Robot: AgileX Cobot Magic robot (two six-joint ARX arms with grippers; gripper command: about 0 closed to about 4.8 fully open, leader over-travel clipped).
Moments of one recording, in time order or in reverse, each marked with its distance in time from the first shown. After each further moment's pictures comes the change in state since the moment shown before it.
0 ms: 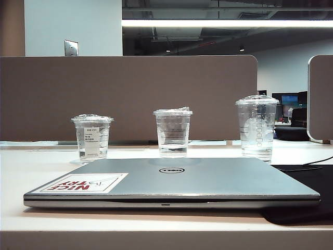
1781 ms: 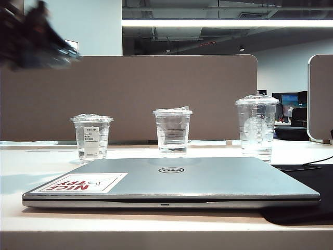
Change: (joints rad) left arm -0.141 1.155 0.545 0.485 0.480 -0.038; right arm 0.395 0.275 0.000 0.000 0.008 0.000
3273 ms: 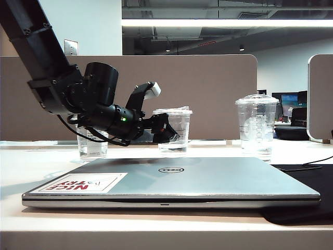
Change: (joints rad) left arm -0.248 1.001 0.700 0.122 -0.061 0.179; right arm -0.001 0.000 0.000 0.001 0.000 0.000
